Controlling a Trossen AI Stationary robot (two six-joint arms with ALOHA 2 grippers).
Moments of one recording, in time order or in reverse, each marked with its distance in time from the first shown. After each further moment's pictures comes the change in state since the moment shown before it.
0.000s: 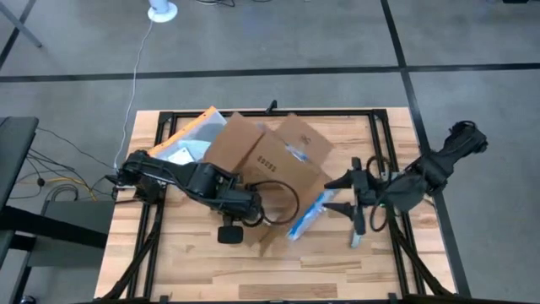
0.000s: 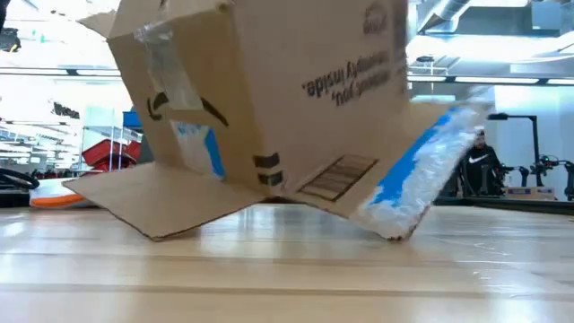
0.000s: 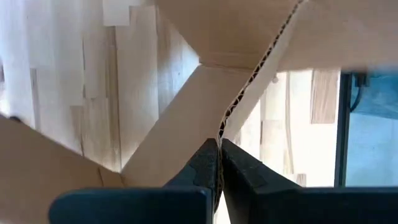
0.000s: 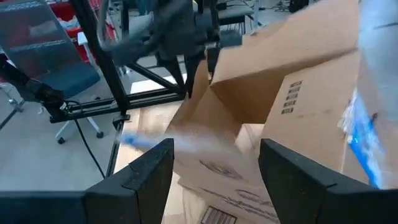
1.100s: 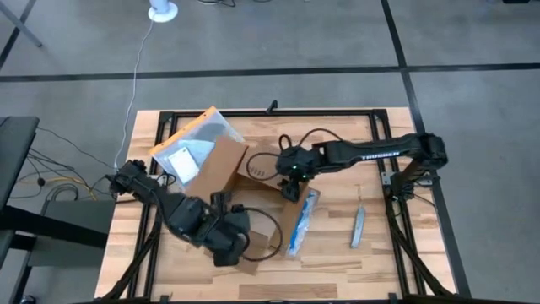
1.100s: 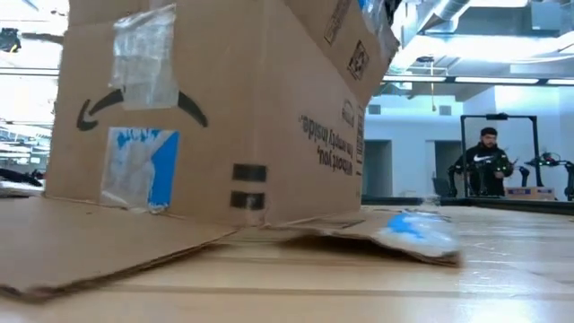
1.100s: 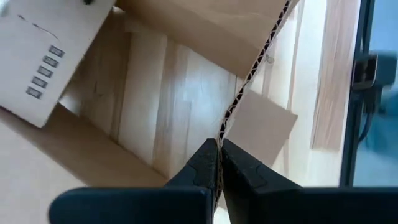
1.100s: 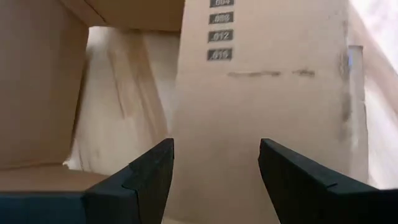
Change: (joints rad) left arm -0.241 0.002 -0.037 0.034 -0.281 -0.350; right arm -0.610 0.532 0.050 -0.047 -0.578 -0.105
